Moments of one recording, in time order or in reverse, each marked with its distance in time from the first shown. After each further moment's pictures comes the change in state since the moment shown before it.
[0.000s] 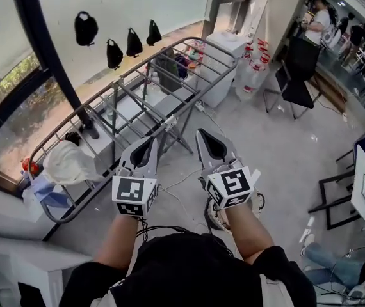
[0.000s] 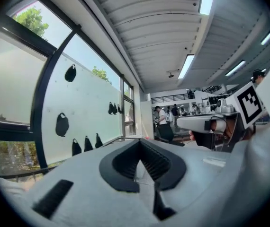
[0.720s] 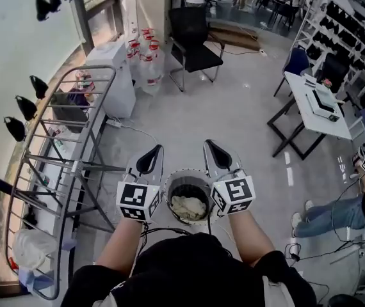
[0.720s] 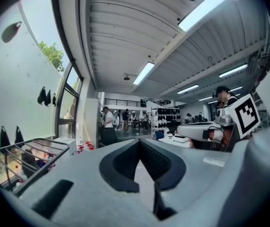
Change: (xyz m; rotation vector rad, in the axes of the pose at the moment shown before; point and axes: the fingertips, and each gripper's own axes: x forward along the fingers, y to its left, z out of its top) left arm 0.152 -0.354 0.018 -0.016 -0.027 -0.660; right arm -0.288 -0.263 -0.025 -0.007 0.072 -0.661
